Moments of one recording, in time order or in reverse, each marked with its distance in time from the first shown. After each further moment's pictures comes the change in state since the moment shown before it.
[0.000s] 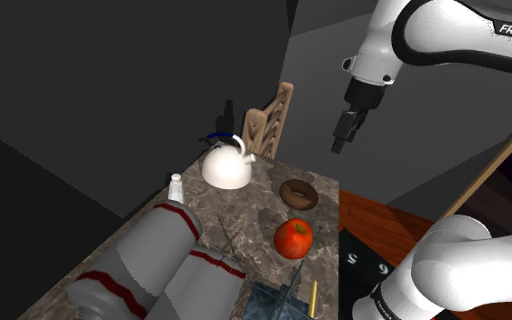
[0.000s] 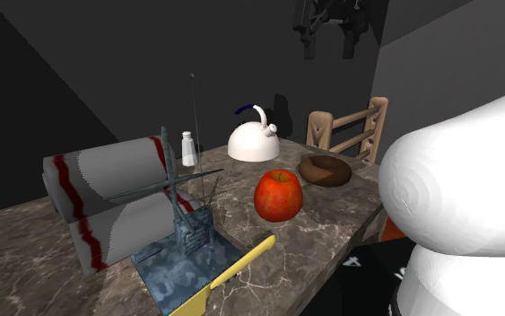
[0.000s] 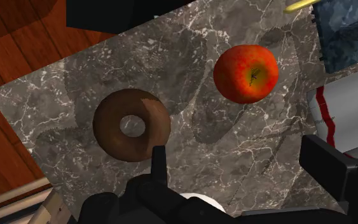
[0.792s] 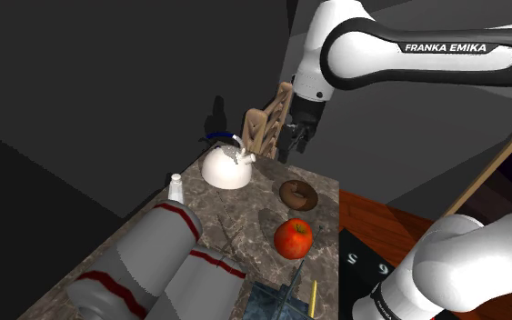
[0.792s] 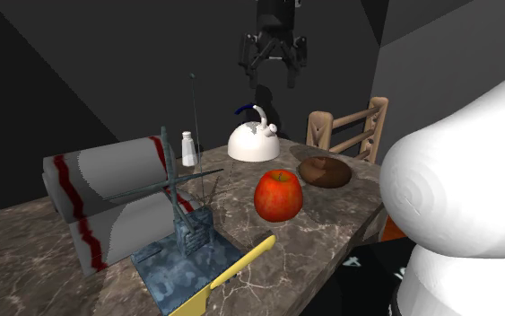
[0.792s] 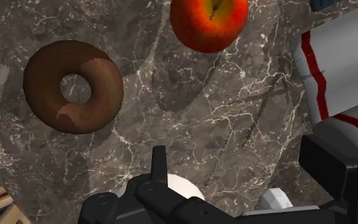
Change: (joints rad) arm 0.024 0.263 0.141 0.038 0.084 0.239 0.172
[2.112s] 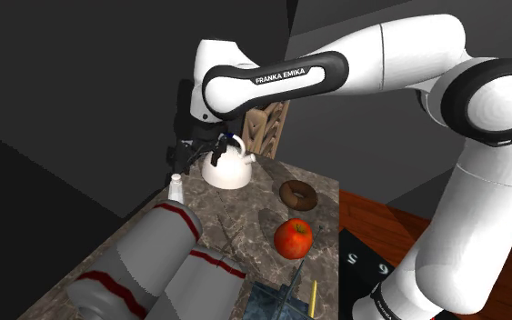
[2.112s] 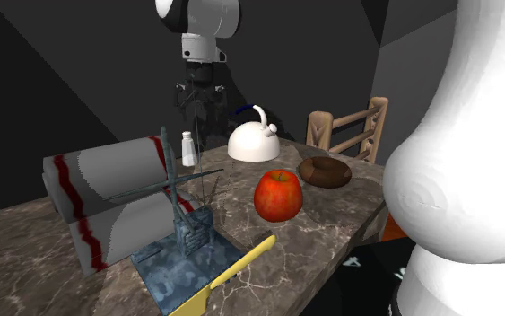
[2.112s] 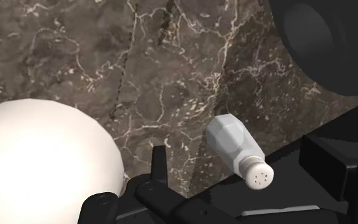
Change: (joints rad) arm 0.067 0.735 0.172 0.483 -0.145 0.271 0.377
